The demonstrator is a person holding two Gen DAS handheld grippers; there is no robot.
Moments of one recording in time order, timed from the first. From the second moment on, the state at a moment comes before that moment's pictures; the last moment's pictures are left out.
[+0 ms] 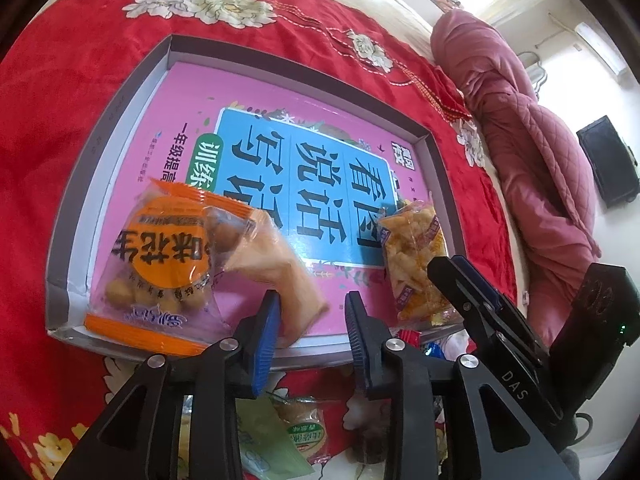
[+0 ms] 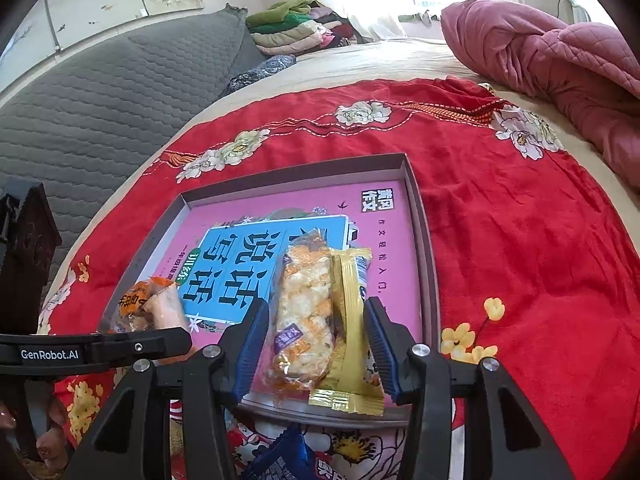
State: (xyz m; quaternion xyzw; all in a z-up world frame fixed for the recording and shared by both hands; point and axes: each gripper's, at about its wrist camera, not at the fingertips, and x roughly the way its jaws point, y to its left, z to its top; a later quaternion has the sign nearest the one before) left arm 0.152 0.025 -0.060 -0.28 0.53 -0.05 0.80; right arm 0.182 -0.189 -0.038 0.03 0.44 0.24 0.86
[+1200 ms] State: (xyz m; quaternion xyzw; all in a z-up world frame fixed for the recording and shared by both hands) left arm 0.115 0.042 -0.010 -0.26 0.51 -0.04 0.82; right arm 0.162 -0.204 0.003 0.03 0.39 0.28 0.88
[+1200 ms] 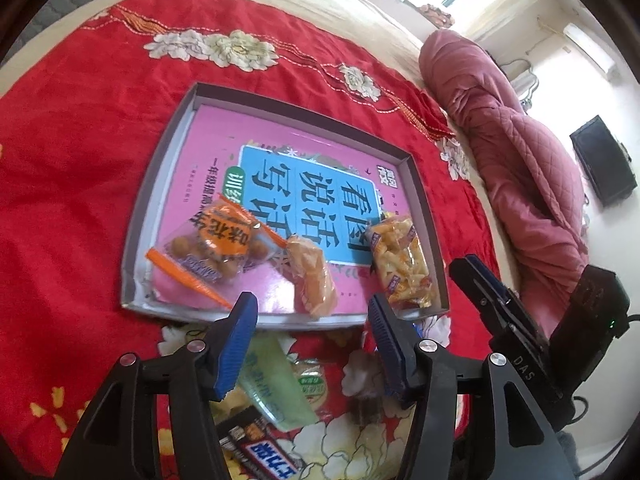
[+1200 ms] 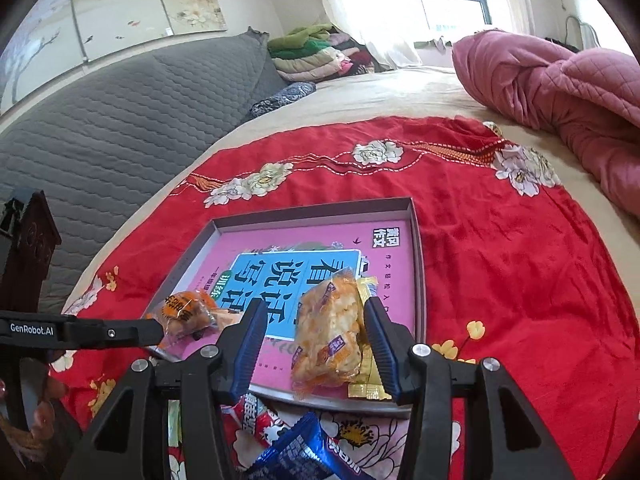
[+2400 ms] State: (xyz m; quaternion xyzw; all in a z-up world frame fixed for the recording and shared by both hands) left arm 0.046 0.041 -0.035 -0.24 0.58 0.01 0.78; right arm 0.099 -0.224 0.008 -0.01 0.44 0.28 0.85
